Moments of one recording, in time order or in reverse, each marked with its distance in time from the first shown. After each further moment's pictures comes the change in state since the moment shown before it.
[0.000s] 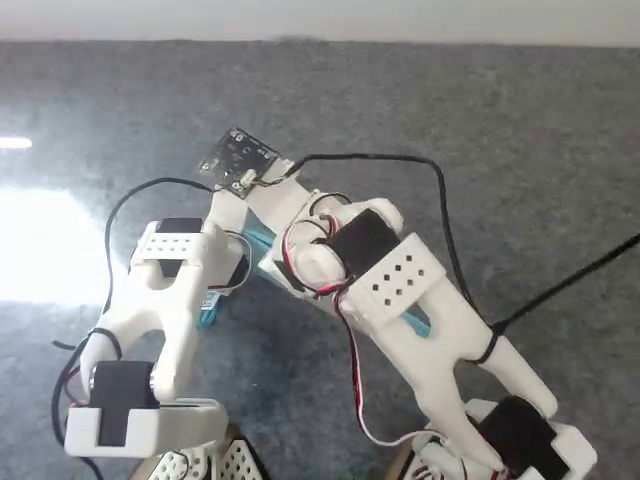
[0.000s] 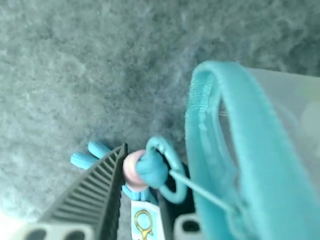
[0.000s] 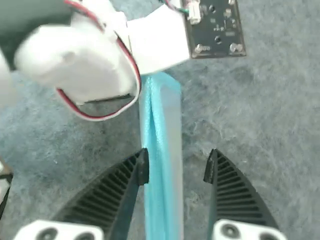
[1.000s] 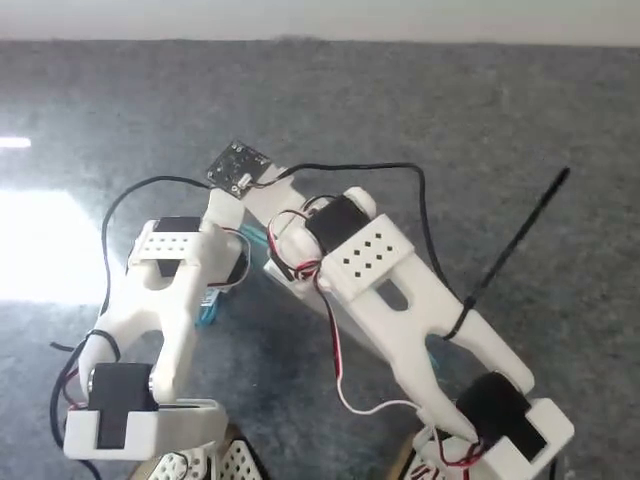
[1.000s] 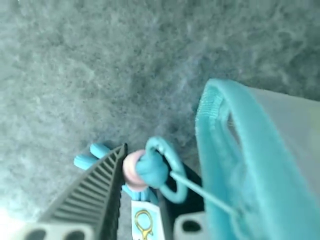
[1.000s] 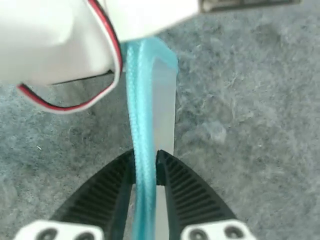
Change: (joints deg) left arm -0.1 -0.4 -0.4 -0.6 0.4; right arm 2.4 6.9 0.9 -1.1 0.4
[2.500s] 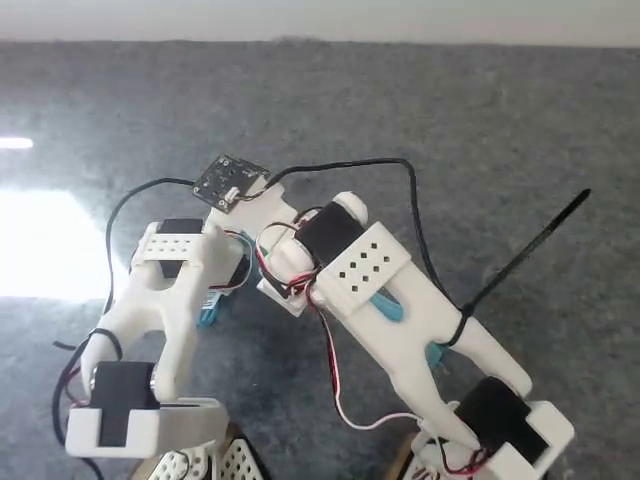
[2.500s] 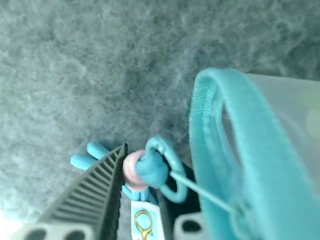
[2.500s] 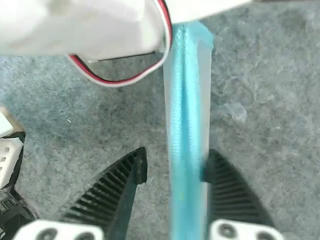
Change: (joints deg) left arm 0.2 0.0 0.7 0.0 -0.4; right arm -3.9 0.4 -5.1 10.9 -2.3
